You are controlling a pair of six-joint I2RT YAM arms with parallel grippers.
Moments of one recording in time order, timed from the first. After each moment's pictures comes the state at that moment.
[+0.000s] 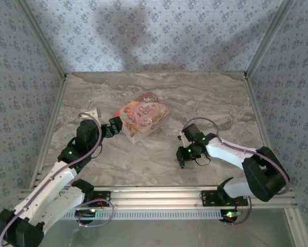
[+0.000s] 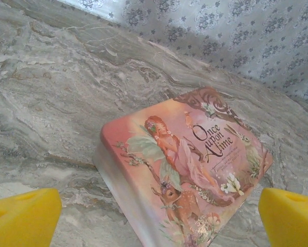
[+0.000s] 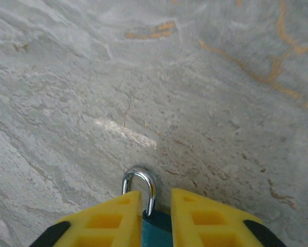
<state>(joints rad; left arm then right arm) -0.49 0.75 0.61 -0.27 -0.21 -0.59 0.60 1.34 0.63 -0.50 -0.26 0.36</state>
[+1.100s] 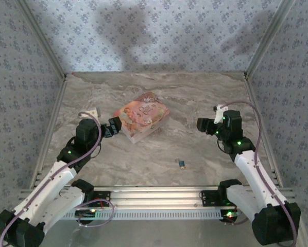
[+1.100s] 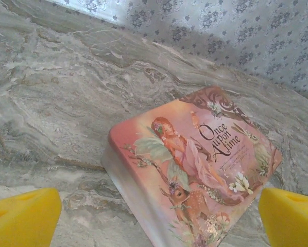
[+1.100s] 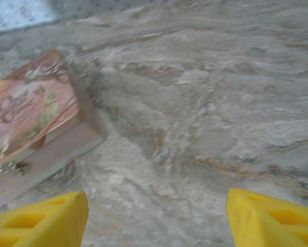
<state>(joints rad) -0.48 0.76 0.63 -0.29 -0.21 -0.54 0.14 0.88 0.65 -0.31 -0.16 0.22</state>
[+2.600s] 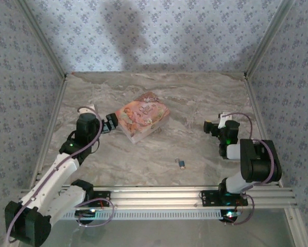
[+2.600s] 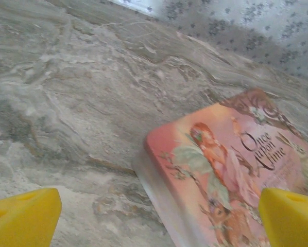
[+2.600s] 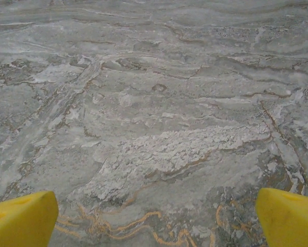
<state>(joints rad) -0.35 0.88 0.66 -0.29 -0.19 -0.52 -0.07 1.52 0.33 0.75 -0.06 0.00</state>
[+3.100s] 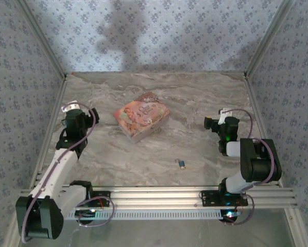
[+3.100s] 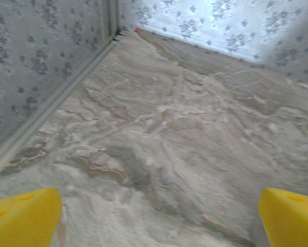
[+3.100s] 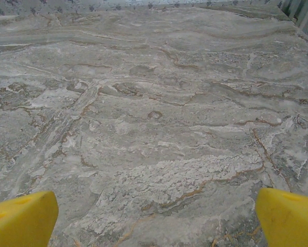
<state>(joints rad) -0.10 0.96 0.60 -0.10 -0.34 -0.30 -0.05 1.52 0.37 0.74 -0.02 0.00</state>
